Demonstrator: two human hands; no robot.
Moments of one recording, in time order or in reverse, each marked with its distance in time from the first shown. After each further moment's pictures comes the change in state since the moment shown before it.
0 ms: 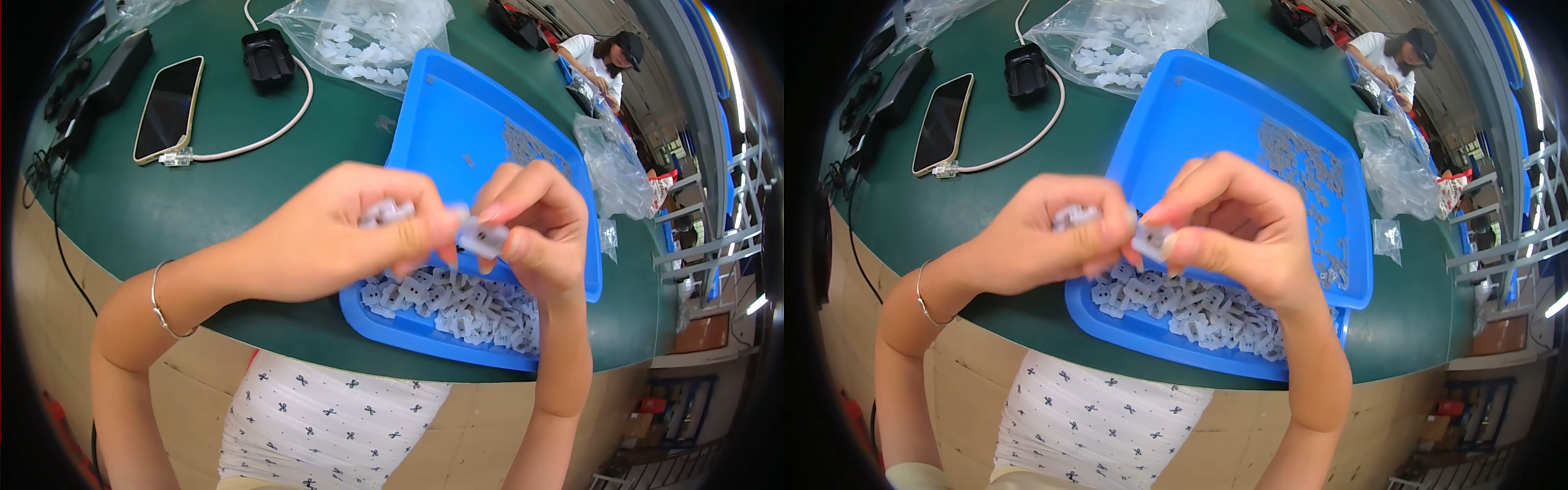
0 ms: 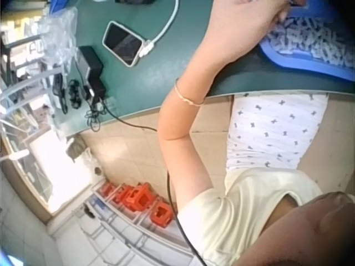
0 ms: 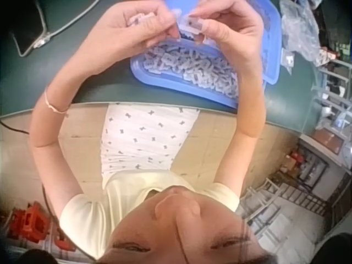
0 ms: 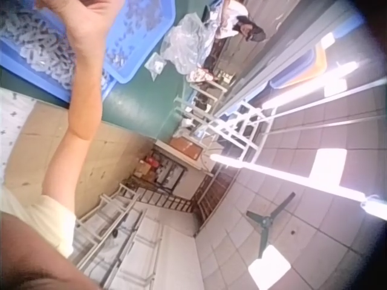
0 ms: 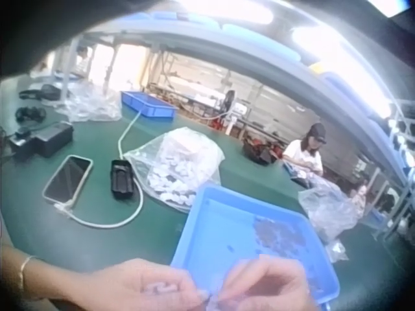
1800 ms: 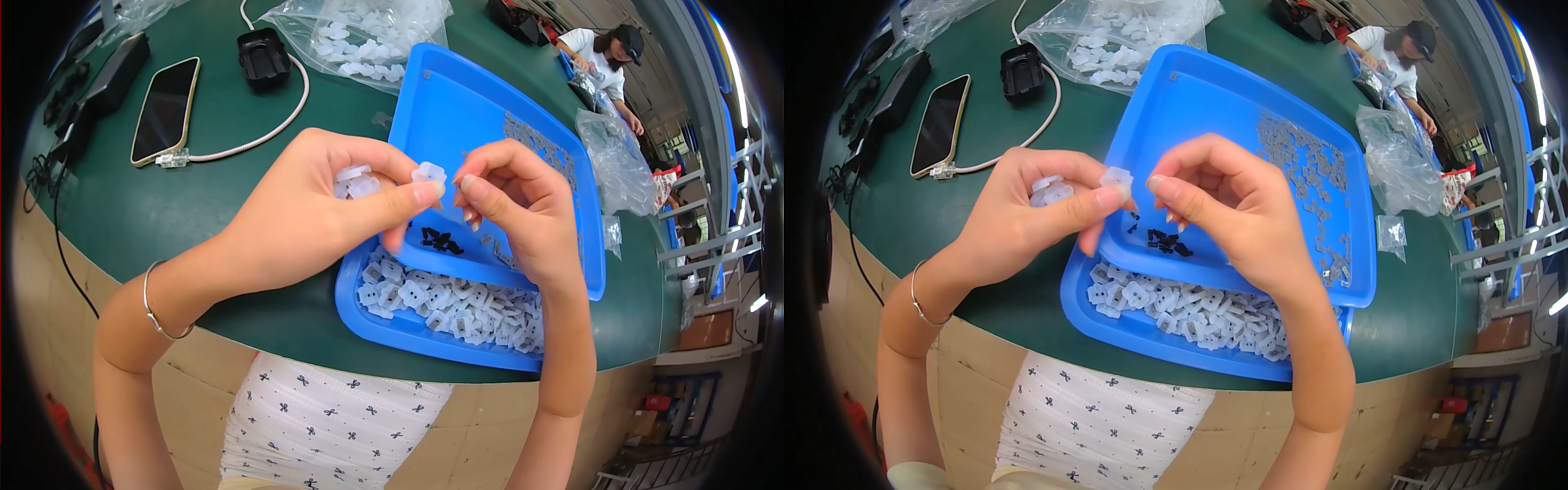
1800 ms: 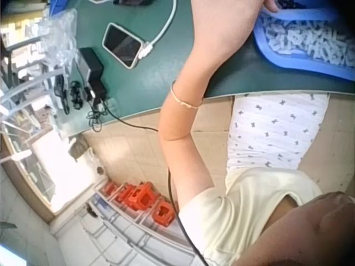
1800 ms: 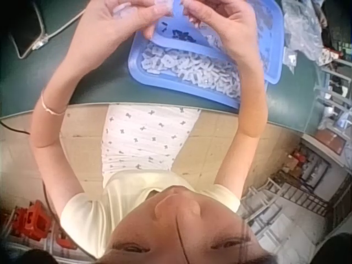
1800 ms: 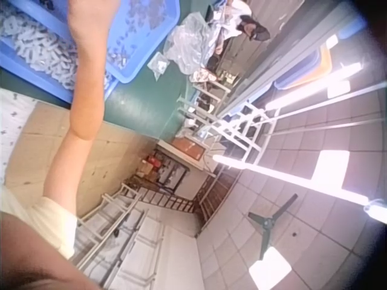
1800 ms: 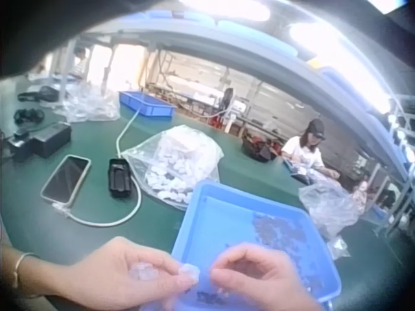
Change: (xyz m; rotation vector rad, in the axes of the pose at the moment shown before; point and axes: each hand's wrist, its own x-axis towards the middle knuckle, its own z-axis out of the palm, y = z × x) left_hand 0.006 -0.001 -0.002 0.144 0.239 0.030; right_hand 0.004 0.004 -0.004 -0.315 0.190 0.217
